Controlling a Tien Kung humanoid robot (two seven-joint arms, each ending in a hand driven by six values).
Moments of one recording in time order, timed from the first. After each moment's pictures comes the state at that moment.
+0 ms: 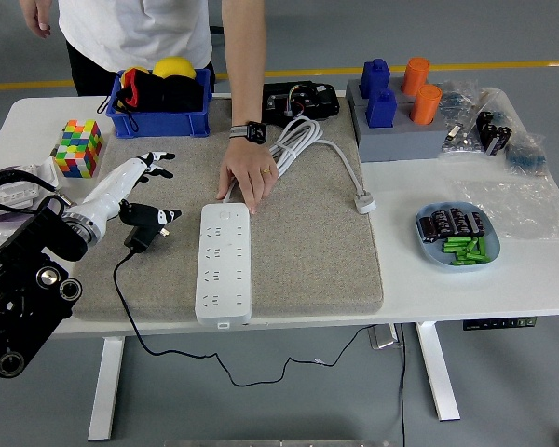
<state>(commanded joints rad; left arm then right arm) -0.36 0.29 -1.10 -1.35 1.79 -0.01 0.21 0.03 -0.23 1.33 0.18 -1.17 0.10 -0.13</state>
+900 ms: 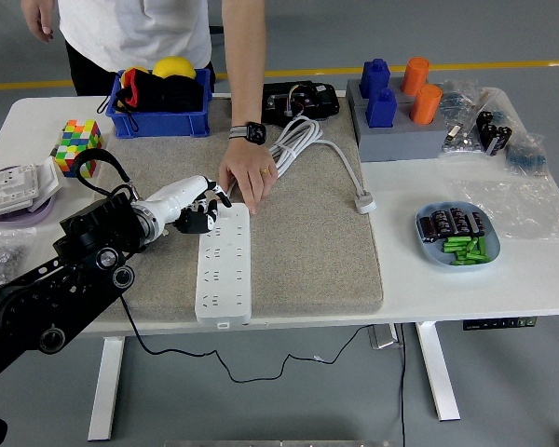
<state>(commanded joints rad) -0.57 0.25 -0.84 -1.24 1.72 -0.14 0.44 0.03 -0.23 1.31 0.18 -1.16 0.10 -0.13</state>
